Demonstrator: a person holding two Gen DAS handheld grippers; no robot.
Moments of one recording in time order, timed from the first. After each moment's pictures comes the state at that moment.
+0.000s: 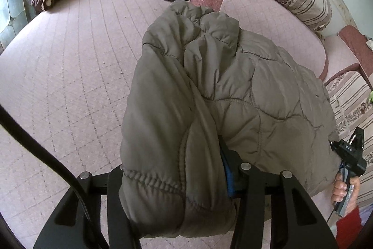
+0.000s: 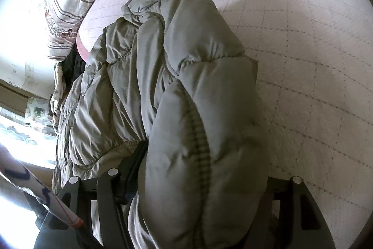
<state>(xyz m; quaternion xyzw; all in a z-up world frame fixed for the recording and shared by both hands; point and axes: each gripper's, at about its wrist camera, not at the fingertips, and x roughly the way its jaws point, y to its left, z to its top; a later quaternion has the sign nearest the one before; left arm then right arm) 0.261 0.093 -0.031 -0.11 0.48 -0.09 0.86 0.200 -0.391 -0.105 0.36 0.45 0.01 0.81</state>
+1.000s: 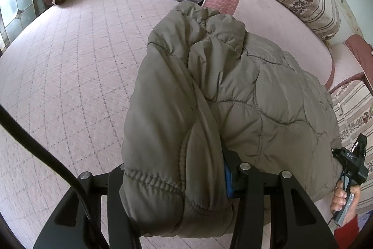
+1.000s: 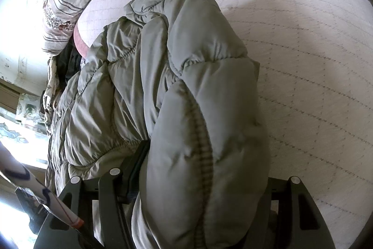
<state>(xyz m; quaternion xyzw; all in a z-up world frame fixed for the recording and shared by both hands) 0.263 0.110 -0.029 -0.13 0.49 -0.06 0.86 0.211 -0.362 -0.098 0.35 0.46 -0.01 0.82</state>
